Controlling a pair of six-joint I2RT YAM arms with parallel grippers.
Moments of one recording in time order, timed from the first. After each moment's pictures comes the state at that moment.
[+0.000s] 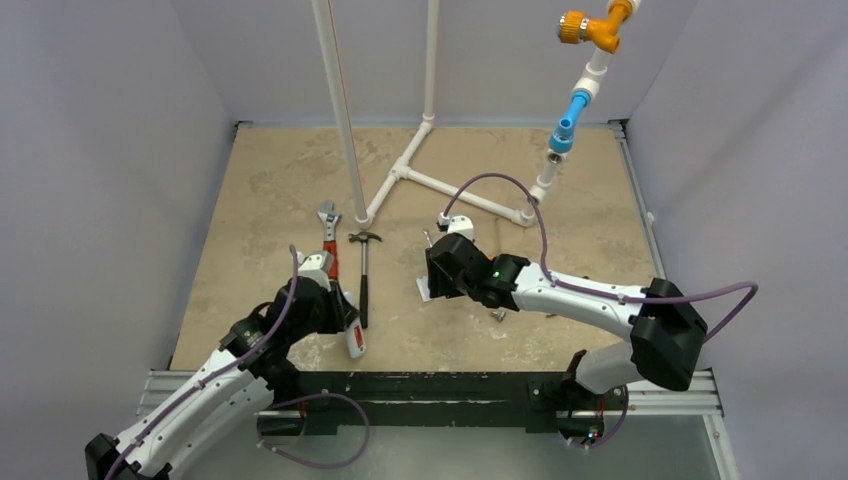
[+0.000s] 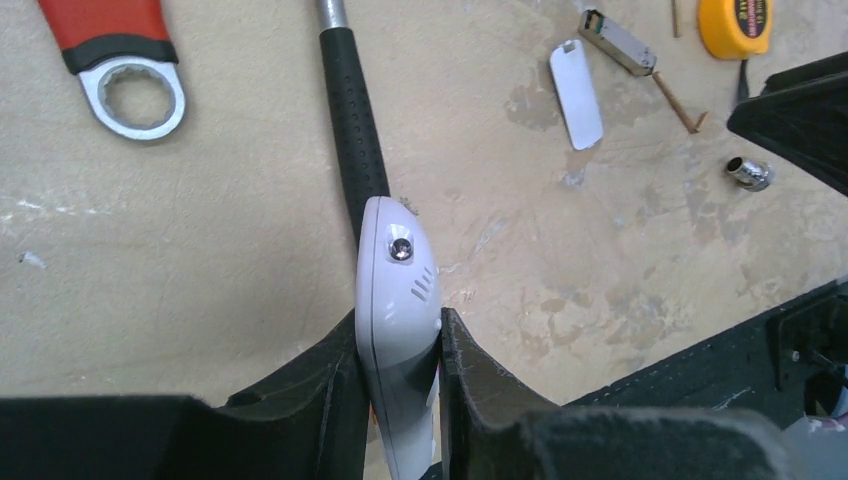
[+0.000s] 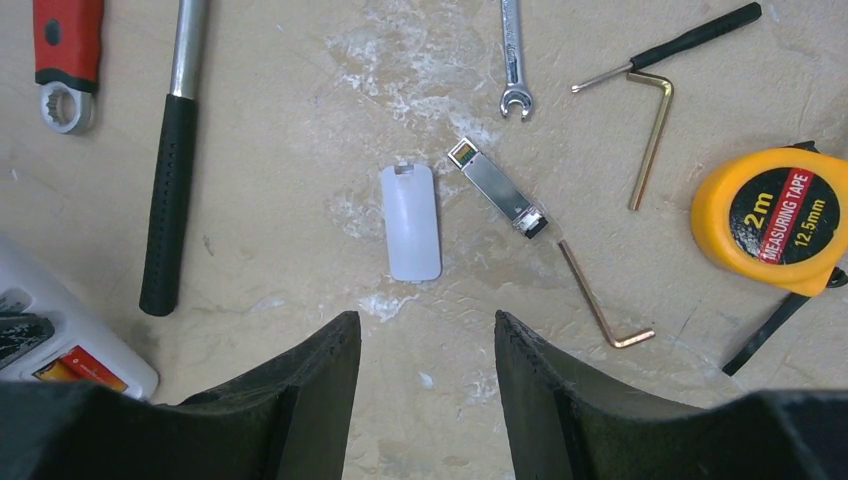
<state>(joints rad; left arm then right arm) -0.65 0.48 0.37 -0.57 -0.04 -0.67 0.99 1.42 0.93 -0.40 0.33 0.69</state>
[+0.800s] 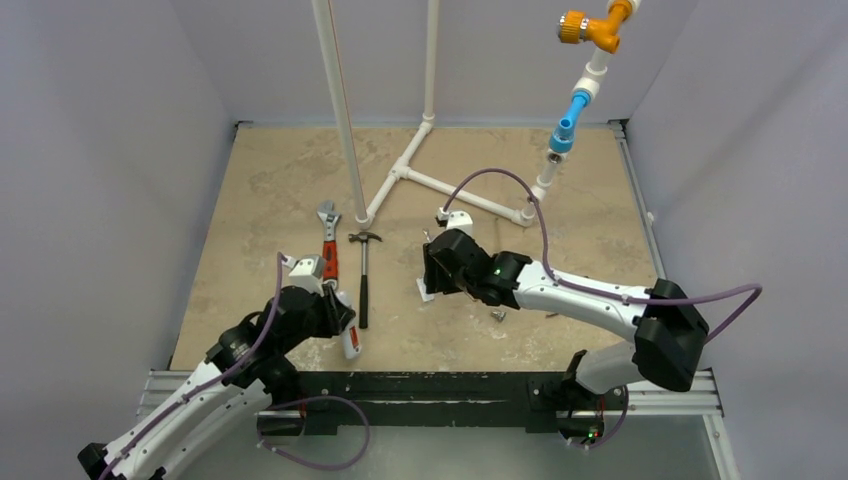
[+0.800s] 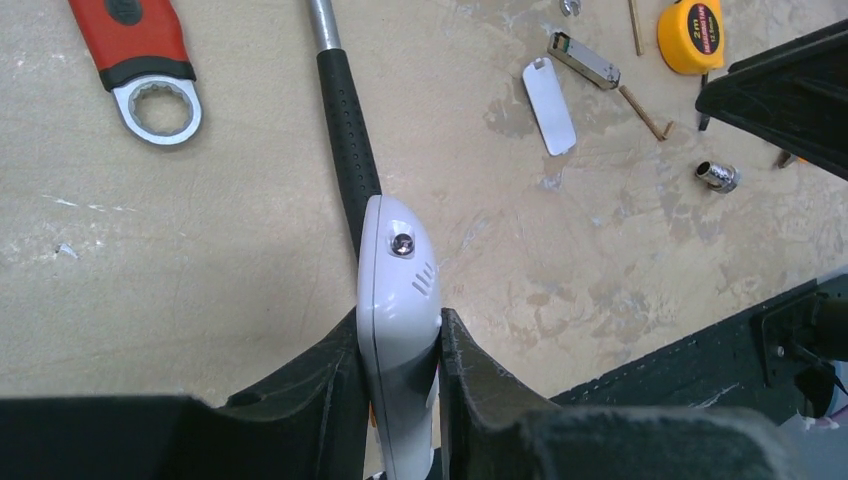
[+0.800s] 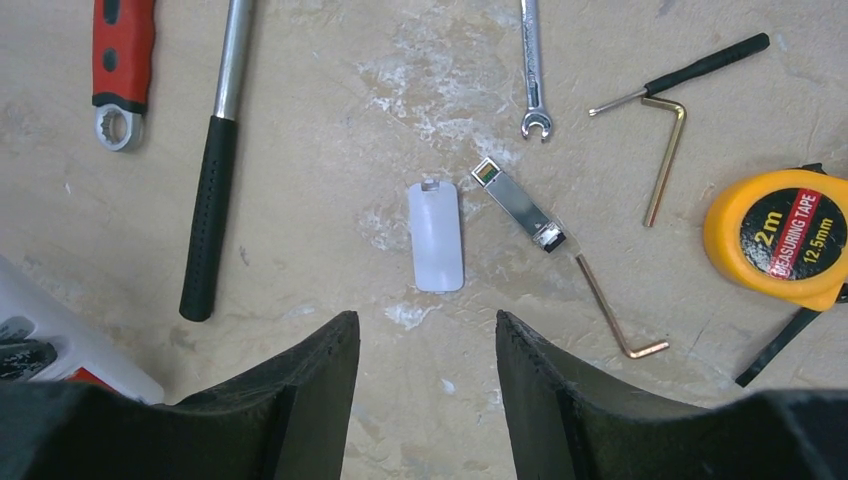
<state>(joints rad) -0.73 0.37 0.40 -0.67 -0.15 -0.69 0.99 1.41 0.97 -0.40 0.32 0.70</state>
